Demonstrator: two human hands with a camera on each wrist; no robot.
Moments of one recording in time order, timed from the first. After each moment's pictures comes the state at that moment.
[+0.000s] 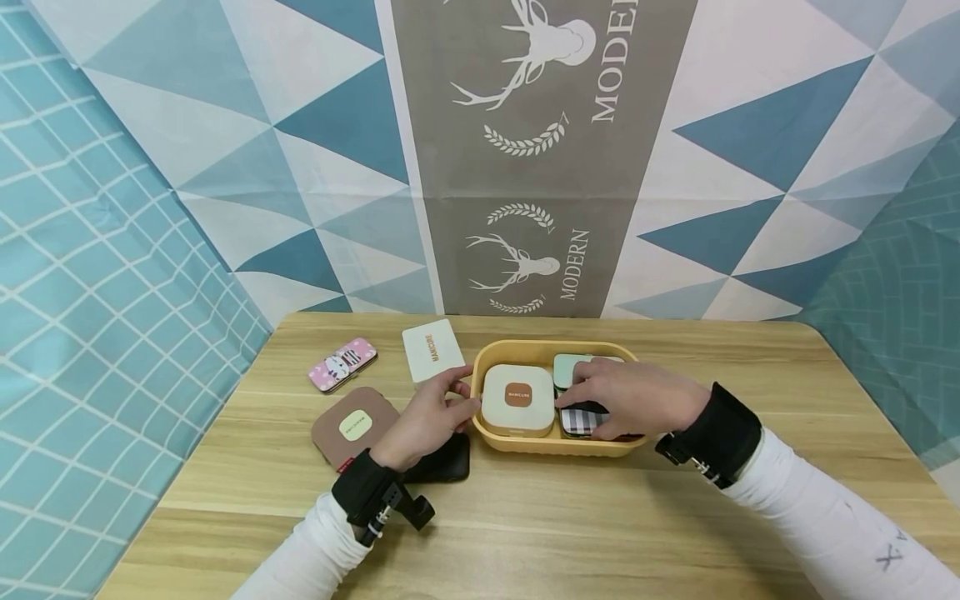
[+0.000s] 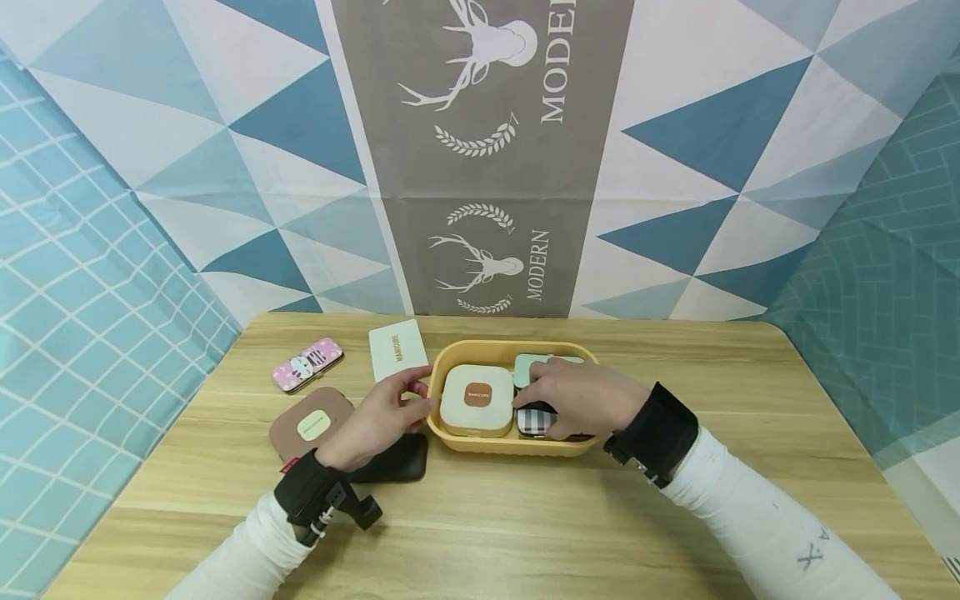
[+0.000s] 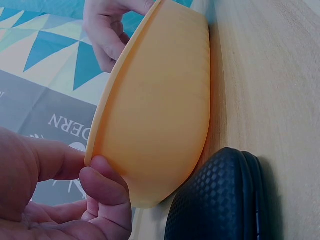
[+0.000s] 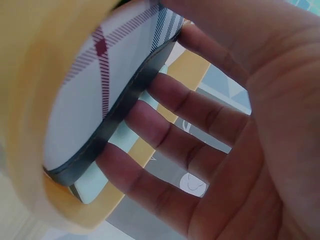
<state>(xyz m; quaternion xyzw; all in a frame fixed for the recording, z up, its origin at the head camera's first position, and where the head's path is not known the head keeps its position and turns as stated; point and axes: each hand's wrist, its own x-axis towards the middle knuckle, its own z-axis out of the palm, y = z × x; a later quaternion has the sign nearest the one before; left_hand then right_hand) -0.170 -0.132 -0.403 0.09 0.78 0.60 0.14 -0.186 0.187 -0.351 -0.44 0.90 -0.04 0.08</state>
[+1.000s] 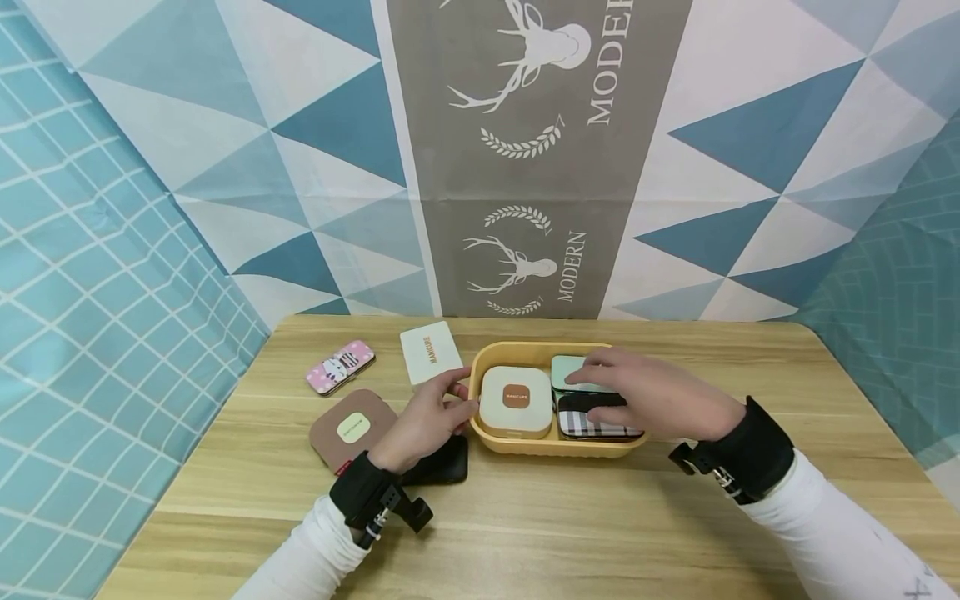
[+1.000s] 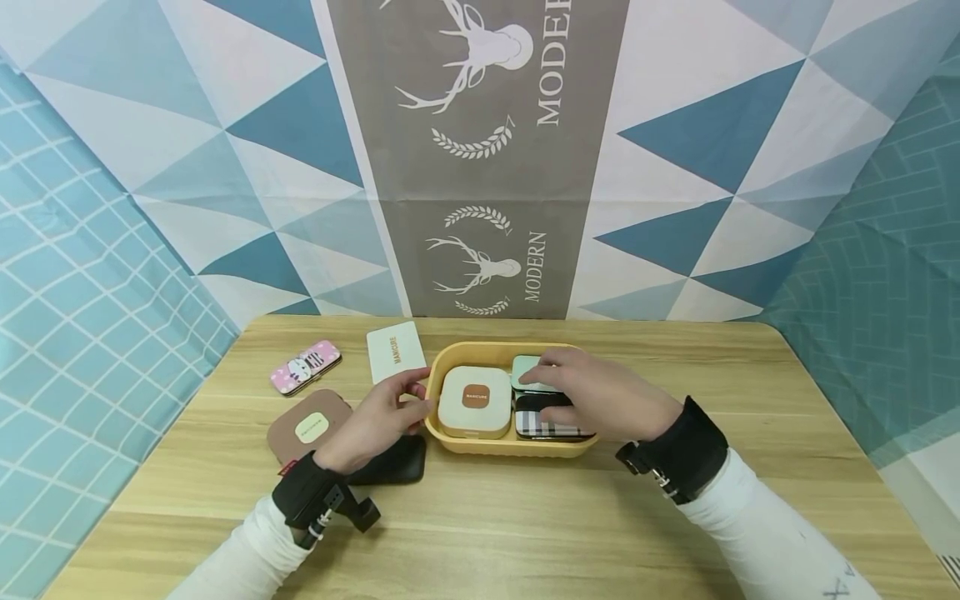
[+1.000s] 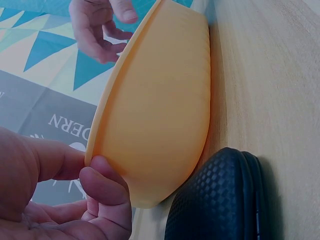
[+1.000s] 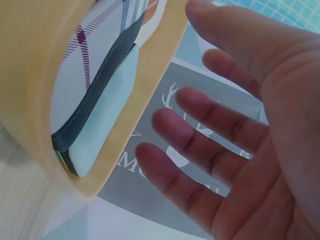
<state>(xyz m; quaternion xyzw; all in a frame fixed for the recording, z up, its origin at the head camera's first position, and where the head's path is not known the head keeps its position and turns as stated) -0.169 -0.132 -0.404 0.10 0.78 0.60 0.13 -0.171 0.207 -0.346 -0.40 0.91 -0.12 -0.01</state>
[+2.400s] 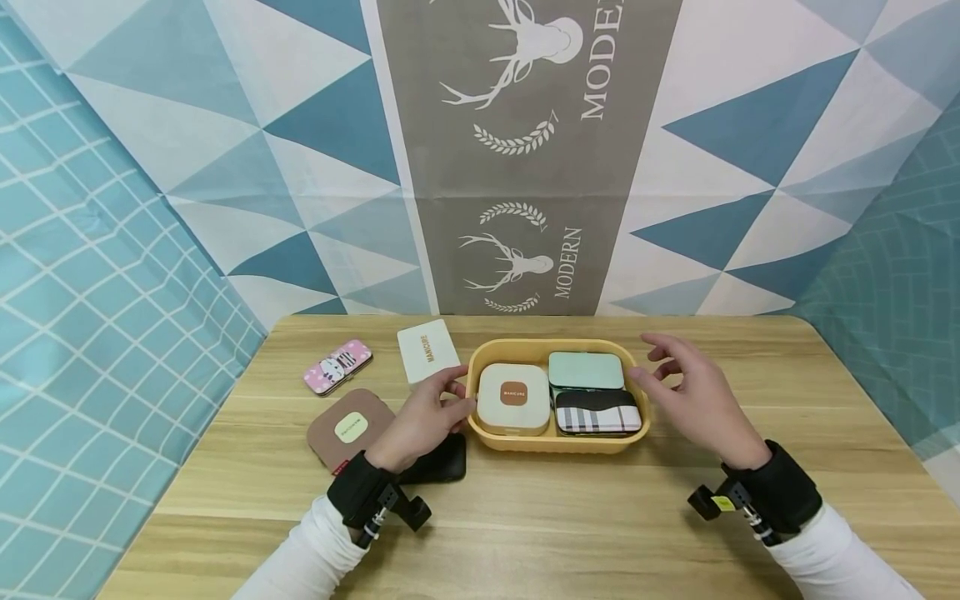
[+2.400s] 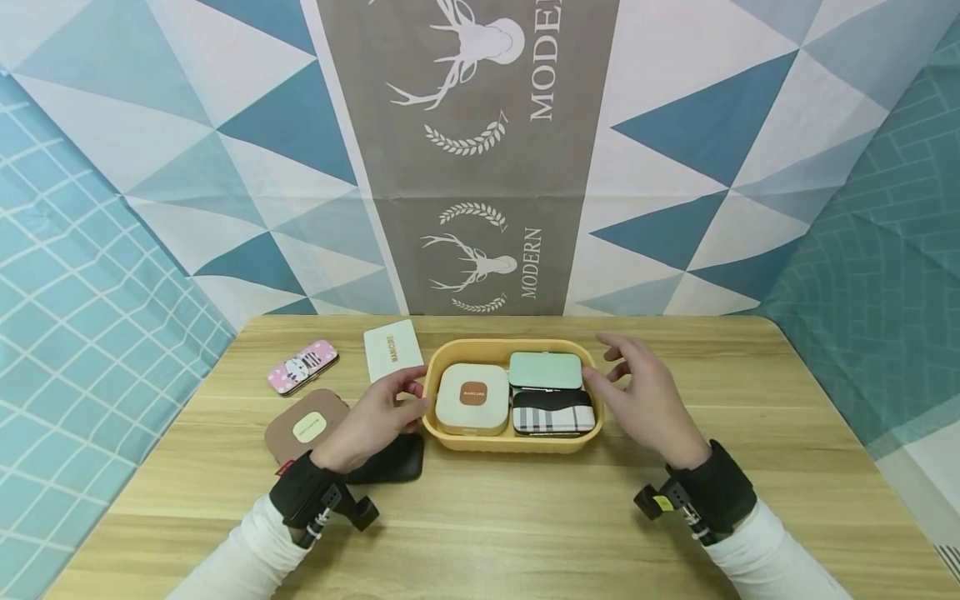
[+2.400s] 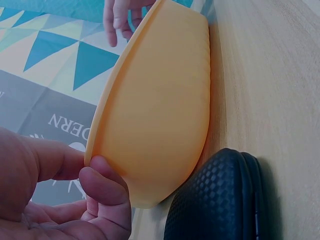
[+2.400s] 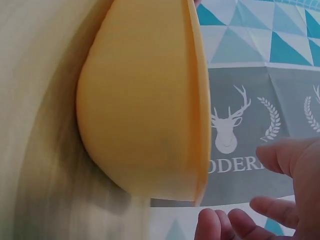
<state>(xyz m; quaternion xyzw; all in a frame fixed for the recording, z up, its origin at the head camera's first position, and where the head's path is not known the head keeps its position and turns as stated) -0.170 -0.132 -0.402 0.09 0.78 0.60 0.14 -0.151 0.249 -0.389 -0.14 0.91 -0.38 -0.15</state>
